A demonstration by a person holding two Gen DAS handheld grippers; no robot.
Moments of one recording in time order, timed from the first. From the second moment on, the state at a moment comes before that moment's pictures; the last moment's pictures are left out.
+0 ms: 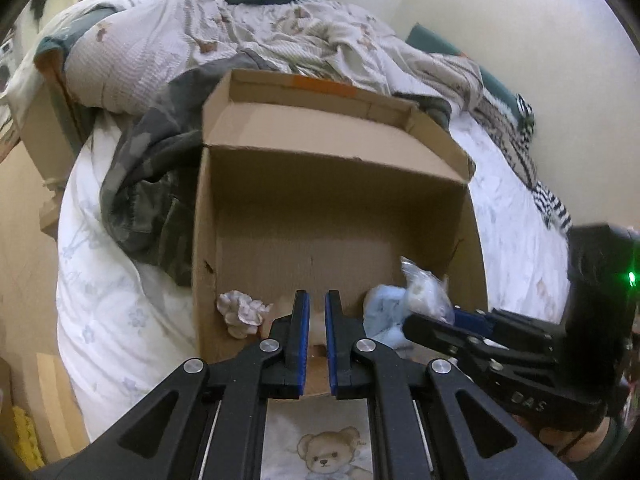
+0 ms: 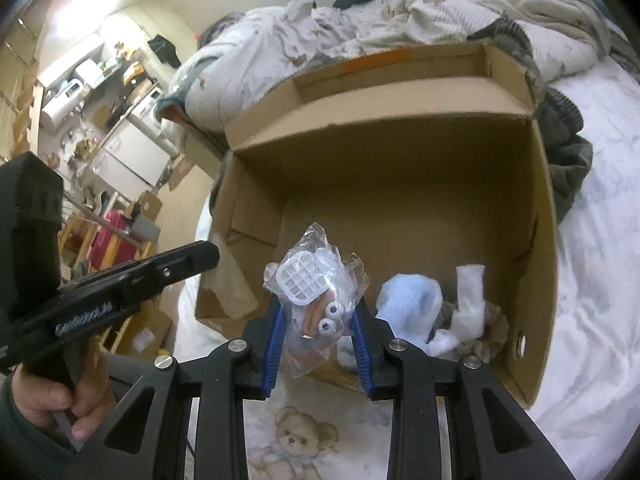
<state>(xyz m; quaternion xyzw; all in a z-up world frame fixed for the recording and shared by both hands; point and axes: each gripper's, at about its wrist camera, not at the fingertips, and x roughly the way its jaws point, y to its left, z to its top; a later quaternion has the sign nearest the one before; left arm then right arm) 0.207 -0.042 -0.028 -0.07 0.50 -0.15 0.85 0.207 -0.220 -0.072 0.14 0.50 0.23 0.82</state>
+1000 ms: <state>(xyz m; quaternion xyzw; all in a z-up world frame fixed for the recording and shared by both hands) 0.216 -0.037 -0.046 -0.04 0.53 -0.08 0.85 0.222 -0.234 -0.084 0.18 0.52 0.21 0.81</state>
